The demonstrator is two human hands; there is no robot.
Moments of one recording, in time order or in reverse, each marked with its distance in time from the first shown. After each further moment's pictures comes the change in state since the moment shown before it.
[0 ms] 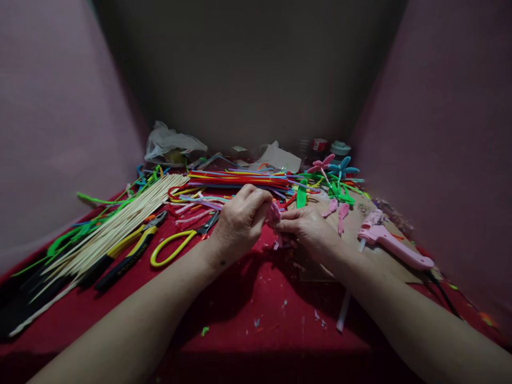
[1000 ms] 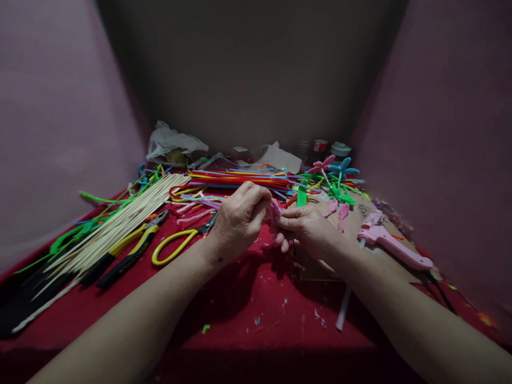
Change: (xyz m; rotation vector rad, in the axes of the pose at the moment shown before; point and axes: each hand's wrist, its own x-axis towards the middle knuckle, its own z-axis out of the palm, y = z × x) left_hand 0.002 0.001 -0.004 -0.050 0.009 -0.037; right_hand 0.003 0.003 -0.008 0.107 -0.154 0.028
